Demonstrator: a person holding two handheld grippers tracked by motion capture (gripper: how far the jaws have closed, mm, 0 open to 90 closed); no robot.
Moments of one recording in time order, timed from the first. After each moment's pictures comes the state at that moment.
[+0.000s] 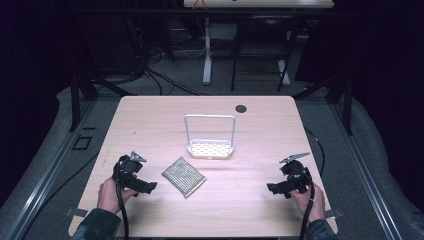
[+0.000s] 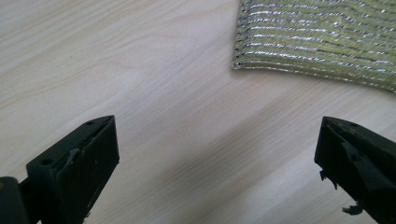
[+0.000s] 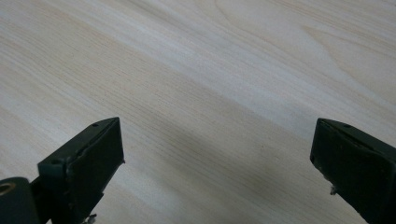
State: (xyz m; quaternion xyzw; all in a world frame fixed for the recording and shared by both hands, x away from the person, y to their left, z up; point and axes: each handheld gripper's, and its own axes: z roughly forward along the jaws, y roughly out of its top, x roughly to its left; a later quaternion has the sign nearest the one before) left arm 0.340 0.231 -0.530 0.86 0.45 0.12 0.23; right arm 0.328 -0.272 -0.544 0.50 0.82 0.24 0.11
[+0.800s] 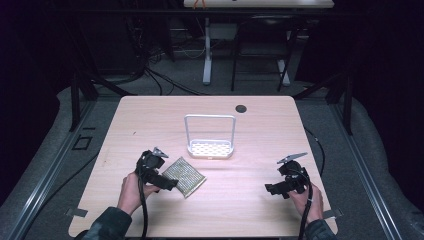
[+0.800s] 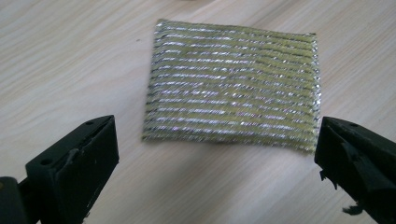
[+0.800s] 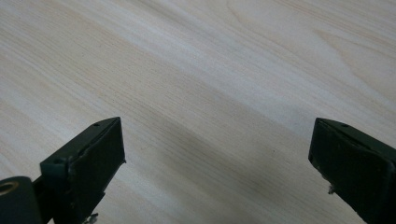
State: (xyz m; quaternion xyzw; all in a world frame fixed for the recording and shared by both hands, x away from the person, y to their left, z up) left arm 0.351 0.170 -0.523 0.87 0.41 0.09 0.25; right arm 0.328 -0.265 -0.544 0.50 0.82 0.24 0.11
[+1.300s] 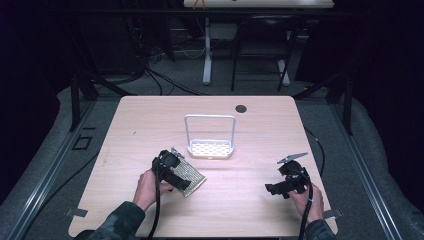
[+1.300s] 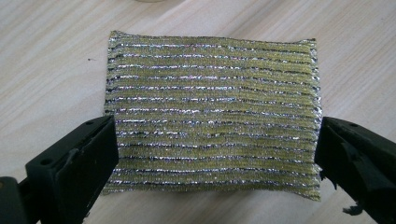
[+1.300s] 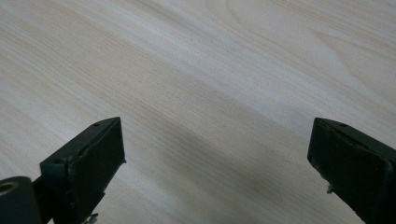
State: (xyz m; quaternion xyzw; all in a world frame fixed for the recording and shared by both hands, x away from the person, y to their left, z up) left arm 0.368 0.132 -0.543 0.89 0.39 0.07 0.22; right arm 0.327 -0.266 -0.543 0.50 0.82 0.24 0.11
